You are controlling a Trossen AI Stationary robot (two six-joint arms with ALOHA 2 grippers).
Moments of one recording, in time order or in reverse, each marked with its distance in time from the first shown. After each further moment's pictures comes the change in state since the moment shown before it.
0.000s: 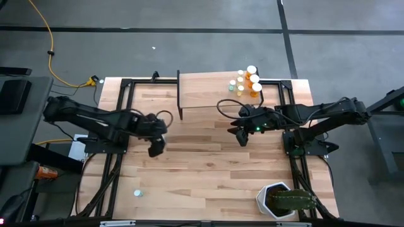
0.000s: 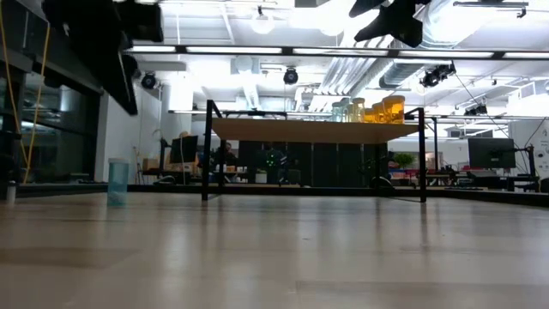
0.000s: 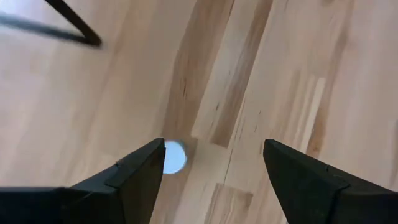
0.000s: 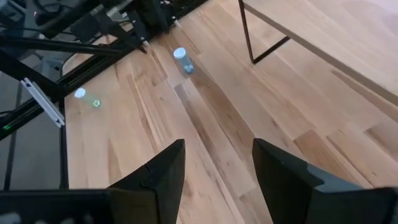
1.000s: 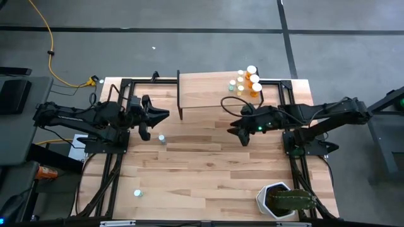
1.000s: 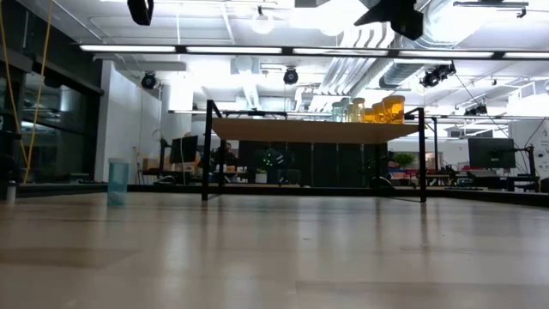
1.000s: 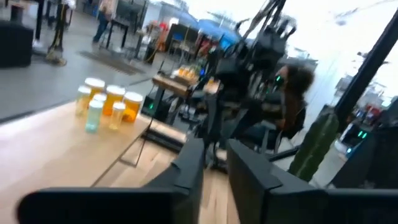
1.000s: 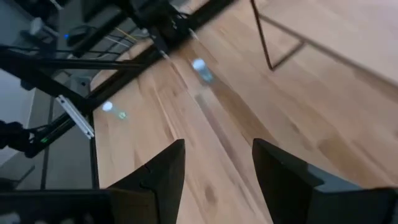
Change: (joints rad) left arm 0.033 -0.421 -0.207 0.987 -0.128 0.087; right arm 0.011 -0.027 0.000 0.051 -0.025 0.051
